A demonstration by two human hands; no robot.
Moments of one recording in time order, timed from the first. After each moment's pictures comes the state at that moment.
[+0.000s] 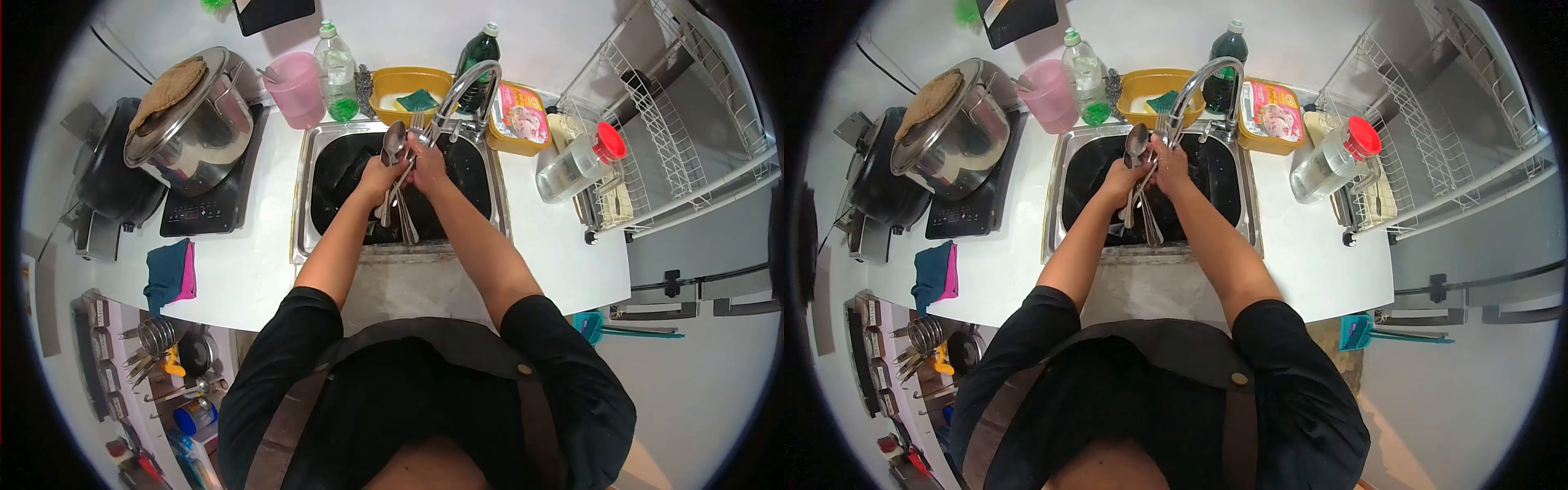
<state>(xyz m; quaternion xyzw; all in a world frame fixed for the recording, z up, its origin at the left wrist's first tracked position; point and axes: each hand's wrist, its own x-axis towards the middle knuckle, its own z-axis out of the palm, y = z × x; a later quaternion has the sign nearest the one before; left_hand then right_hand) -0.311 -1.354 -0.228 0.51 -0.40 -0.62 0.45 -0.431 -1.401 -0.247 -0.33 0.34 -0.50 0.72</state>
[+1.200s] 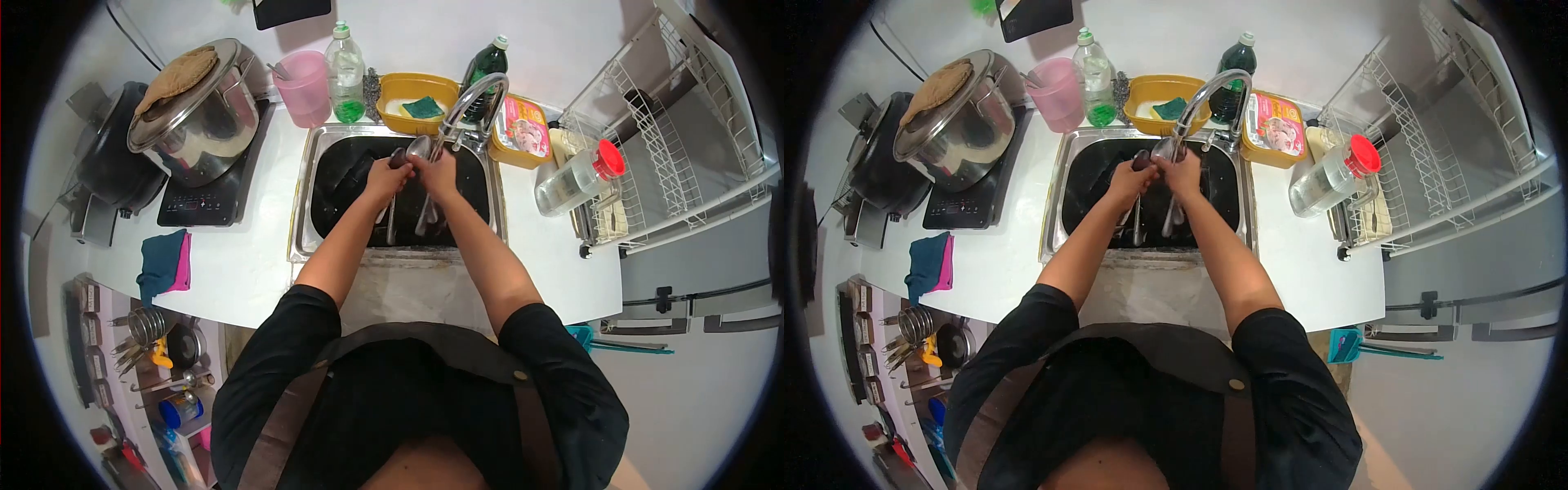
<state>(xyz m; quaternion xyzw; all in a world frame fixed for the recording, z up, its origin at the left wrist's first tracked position) -0.320 -1.359 -0.241 0.50 -0.40 -0.57 0.52 -0.450 -1.402 -0.241 -0.52 0.50 -0.50 0.48</state>
